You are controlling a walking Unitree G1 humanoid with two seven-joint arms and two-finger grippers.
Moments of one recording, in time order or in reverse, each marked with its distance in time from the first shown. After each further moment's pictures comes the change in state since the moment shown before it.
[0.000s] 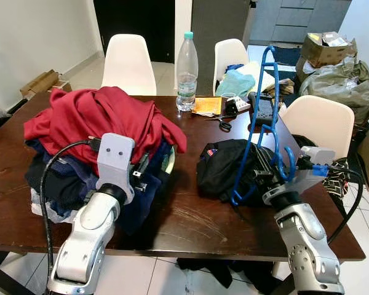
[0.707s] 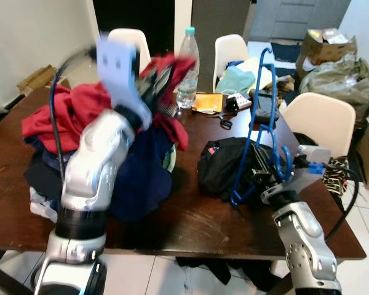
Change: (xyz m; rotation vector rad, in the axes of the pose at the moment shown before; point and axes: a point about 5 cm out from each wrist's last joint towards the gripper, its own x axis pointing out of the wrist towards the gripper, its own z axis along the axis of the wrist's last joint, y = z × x) left arm 0.075 -0.011 0.158 -0.168 -0.506 -0.311; right arm 0.004 -0.002 -0.005 -0.002 0.020 -0.016
